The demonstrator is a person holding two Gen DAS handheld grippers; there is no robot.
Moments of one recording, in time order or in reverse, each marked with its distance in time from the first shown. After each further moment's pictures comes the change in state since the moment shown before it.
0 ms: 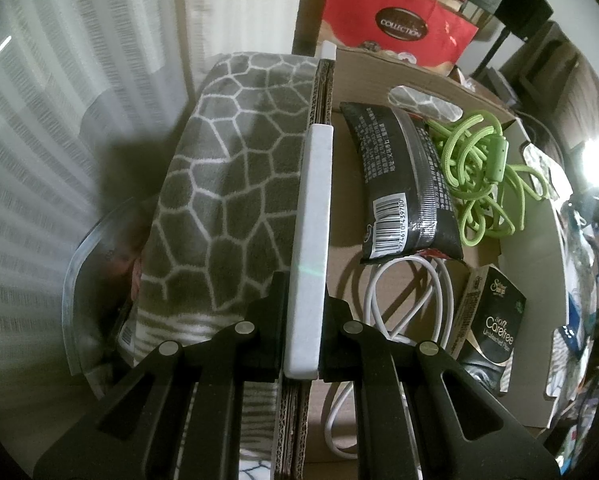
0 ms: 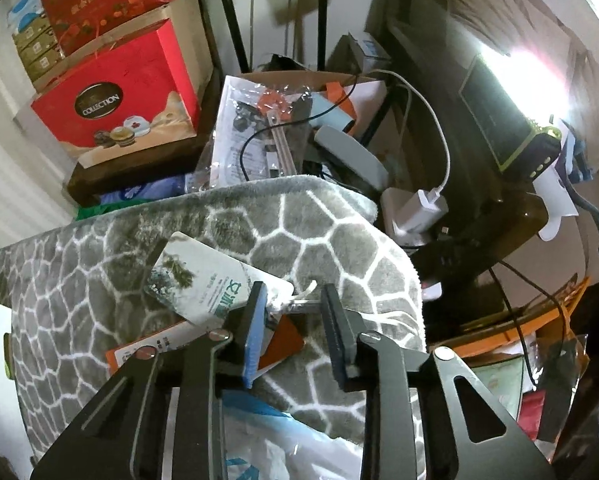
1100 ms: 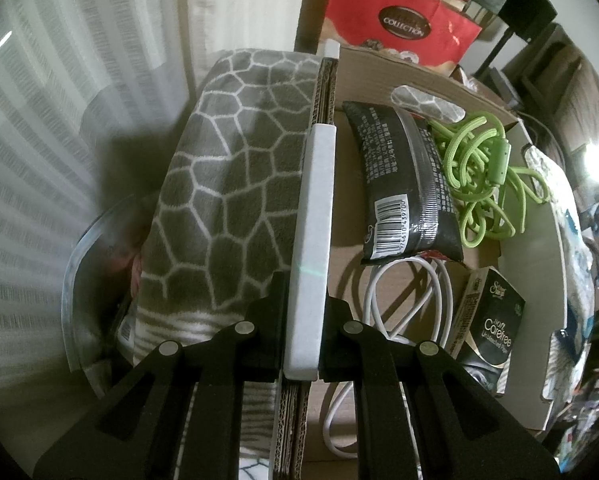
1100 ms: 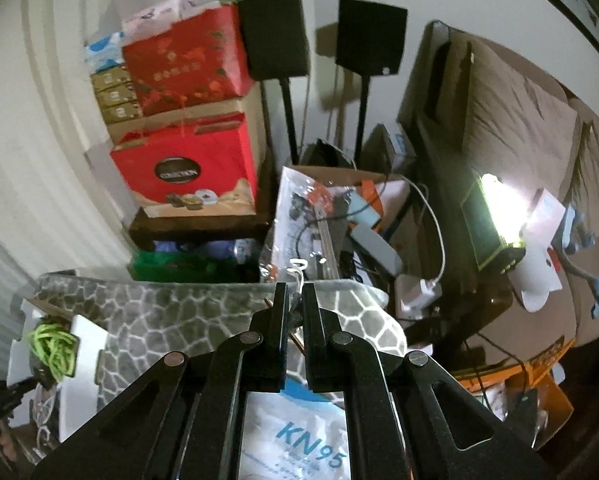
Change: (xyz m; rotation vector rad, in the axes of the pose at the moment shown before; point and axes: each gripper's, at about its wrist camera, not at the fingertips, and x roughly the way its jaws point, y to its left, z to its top) left arm 0.001 0.001 0.001 -0.010 0.012 0.001; right arm -0.139 0.043 0.028 -0.116 -0.235 0.093
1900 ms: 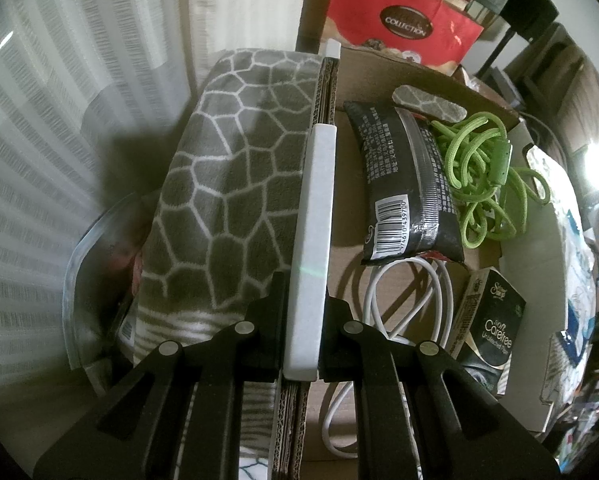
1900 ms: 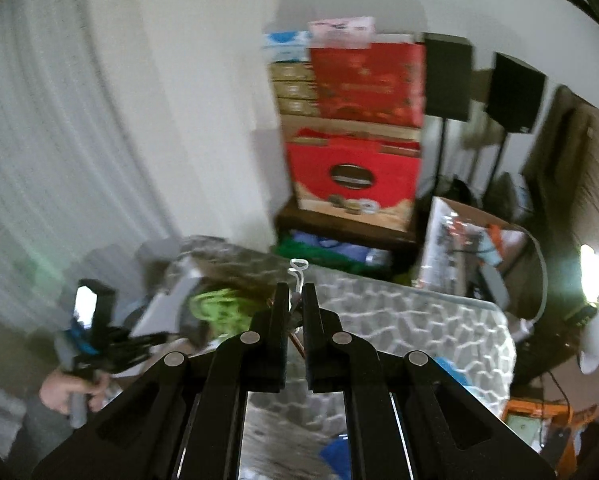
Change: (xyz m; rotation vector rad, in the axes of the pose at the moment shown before) left arm 0.000 0.001 0.000 -0.002 0.002 0.007; right arm -0.095 0.158 -0.021 -0.255 -0.021 0.376
